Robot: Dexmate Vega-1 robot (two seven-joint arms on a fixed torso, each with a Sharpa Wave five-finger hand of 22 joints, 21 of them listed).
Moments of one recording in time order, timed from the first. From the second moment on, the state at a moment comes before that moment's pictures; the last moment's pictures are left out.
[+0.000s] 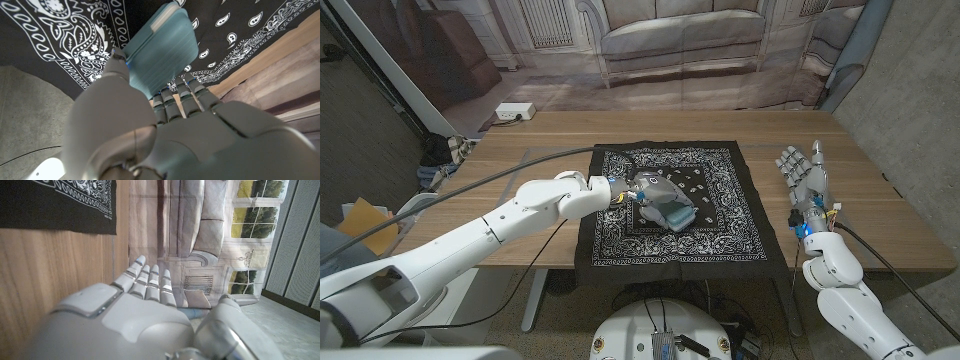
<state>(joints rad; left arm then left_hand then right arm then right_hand) 0.66 0.81 0.78 -1.87 0.85 -0.37 -0.26 1.05 0.08 0.12 -0.09 0.20 0.36 -0.05 0.19 0.20 0.39 -0.11 0.18 0.20 0.31 -0.04 0.18 0.18 0.29 -0.04 0.19 0.18 -1.38 -0.51 -0.10 -1.74 0.72 0.48 -0.19 0.25 0.03 0.13 -0.02 0.20 0.24 0.09 0.20 0.18 0.21 0.14 0.22 0.18 0.16 0.06 0.19 0.18 0.23 -0.01 0.21 0.18</state>
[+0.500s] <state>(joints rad) 0.64 0.80 0.80 -1.88 0.86 -0.35 -0.32 1.01 0.06 0.10 -0.08 0.20 0.24 -0.04 0.18 0.20 0.27 -0.10 0.18 0.20 0.20 -0.04 0.17 0.18 0.19 -0.04 0.18 0.18 -1.39 -0.52 -0.09 -1.75 0.72 0.48 -0.19 0.25 0.03 0.13 -0.02 0.20 0.24 0.09 0.20 0.18 0.21 0.14 0.22 0.18 0.16 0.06 0.19 0.18 0.23 -0.01 0.21 0.18</state>
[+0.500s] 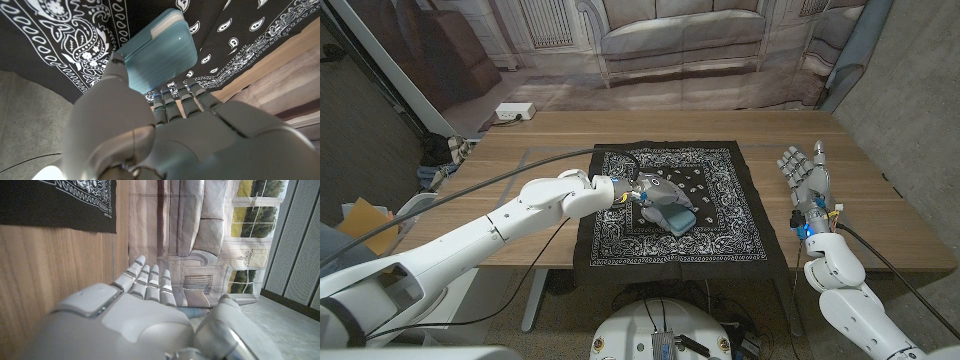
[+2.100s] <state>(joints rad) 0.72 0.84 0.68 -2.03 0.79 -0.13 -0.30 0.95 0.03 0.05 -0.05 0.20 0.22 -0.06 0.21 0.20 0.25 -0.11 0.21 0.20 0.19 -0.04 0.19 0.18 0.12 -0.04 0.19 0.18 -1.39 -0.52 -0.10 -1.70 0.75 0.53 -0.11 0.25 0.04 0.13 -0.03 0.20 0.24 0.08 0.20 0.19 0.21 0.14 0.22 0.18 0.16 0.06 0.19 0.18 0.23 -0.01 0.21 0.18</state>
